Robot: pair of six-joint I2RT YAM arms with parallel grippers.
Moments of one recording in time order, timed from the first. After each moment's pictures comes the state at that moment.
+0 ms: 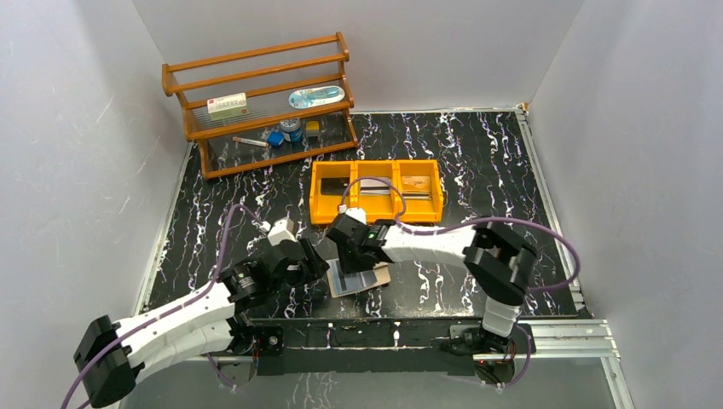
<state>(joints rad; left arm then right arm) -0.91 0.83 0.41 -0.37 -0.28 -1.06 1.14 1.74 1.13 -0.50 0.13 0.84</state>
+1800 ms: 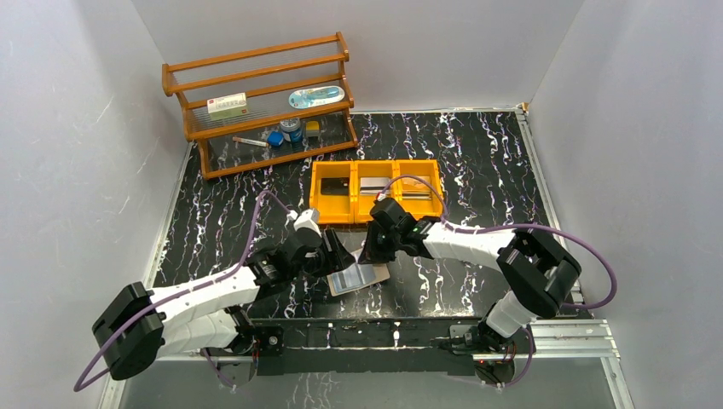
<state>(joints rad) -0.91 1.07 0.47 -0.08 -0.12 -1.01 0.91 1.56 0.84 -0.20 -0.16 0.93</state>
